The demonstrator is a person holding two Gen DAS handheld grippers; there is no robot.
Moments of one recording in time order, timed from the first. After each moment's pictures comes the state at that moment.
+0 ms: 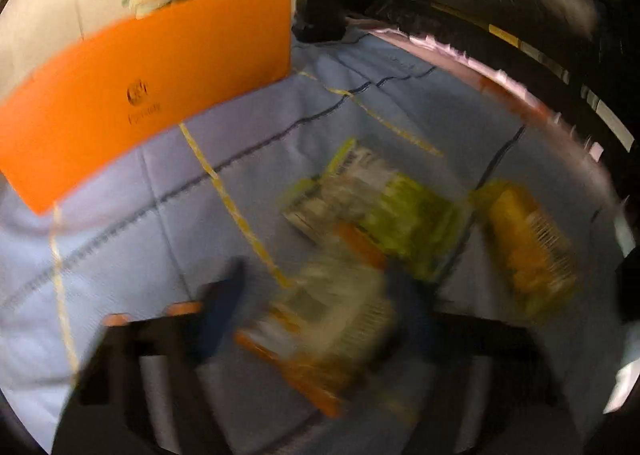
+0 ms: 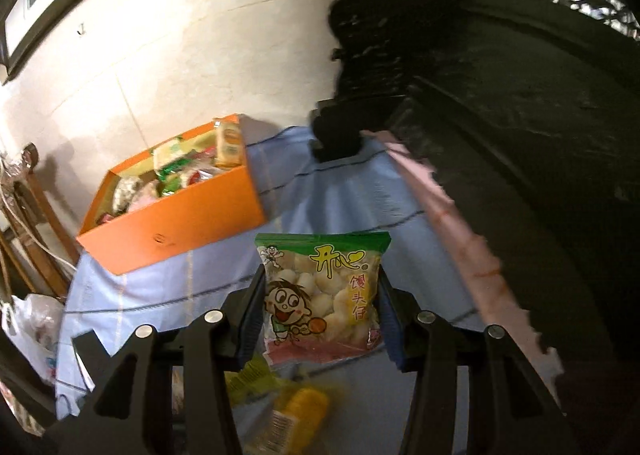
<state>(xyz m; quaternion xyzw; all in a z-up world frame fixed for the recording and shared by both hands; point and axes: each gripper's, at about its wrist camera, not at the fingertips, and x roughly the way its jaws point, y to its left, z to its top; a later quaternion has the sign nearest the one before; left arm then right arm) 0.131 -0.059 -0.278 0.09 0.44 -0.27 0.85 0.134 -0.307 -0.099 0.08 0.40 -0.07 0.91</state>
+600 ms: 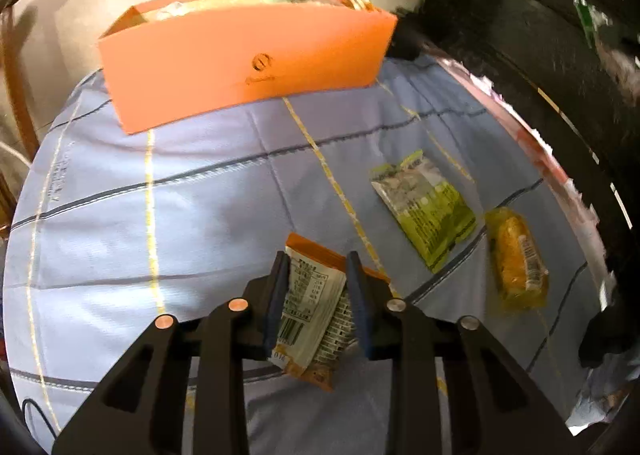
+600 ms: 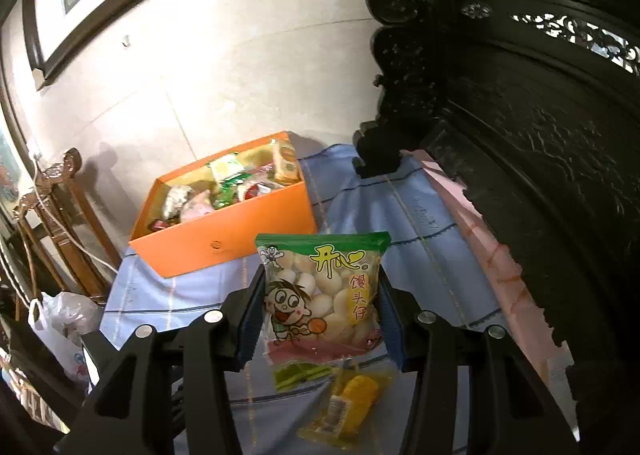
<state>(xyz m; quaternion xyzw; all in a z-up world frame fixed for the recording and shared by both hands) 0.108 0.019 -0.234 0.01 0.47 -0.17 0.87 0.111 -0.264 -0.054 0.09 0.36 0.00 0.93</state>
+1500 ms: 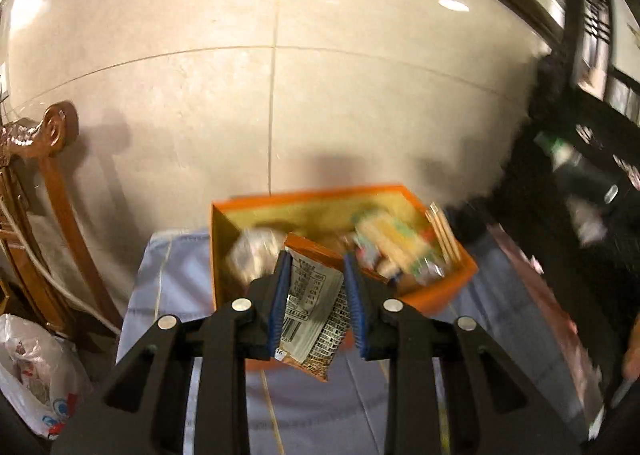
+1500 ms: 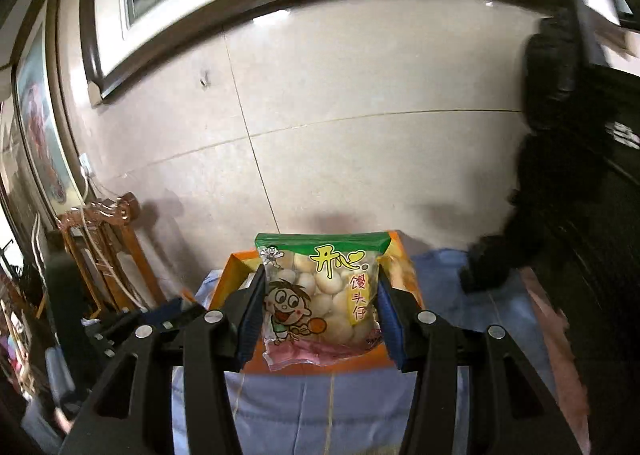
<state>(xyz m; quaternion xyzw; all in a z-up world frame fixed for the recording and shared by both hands) 0.269 0.079 -0.058 -0.01 0.31 -0.08 0.95 0.276 -0.164 0.004 0.06 0.28 0.12 0.95</state>
